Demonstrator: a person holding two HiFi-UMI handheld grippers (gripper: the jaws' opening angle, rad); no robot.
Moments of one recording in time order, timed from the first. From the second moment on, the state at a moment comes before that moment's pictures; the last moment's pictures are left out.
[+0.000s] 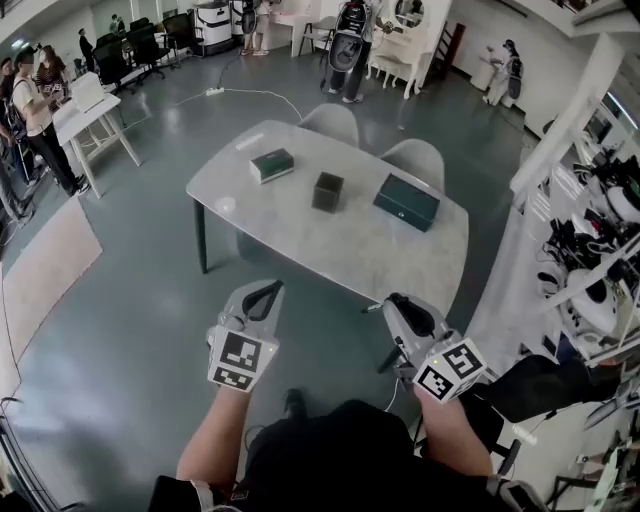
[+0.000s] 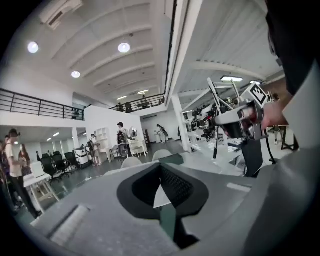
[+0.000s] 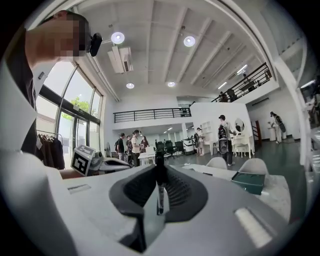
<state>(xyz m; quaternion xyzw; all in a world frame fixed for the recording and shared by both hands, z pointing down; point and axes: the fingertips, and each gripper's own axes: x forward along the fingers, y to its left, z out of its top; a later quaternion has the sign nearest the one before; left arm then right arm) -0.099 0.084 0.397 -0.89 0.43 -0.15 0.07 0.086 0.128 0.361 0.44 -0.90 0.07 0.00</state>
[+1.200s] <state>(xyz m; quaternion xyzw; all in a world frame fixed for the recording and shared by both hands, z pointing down) -0.056 -0.263 0.437 -0.88 0.46 -0.08 -0.09 0.124 -0.257 0.422 0.37 -0.92 0.13 -0.01</state>
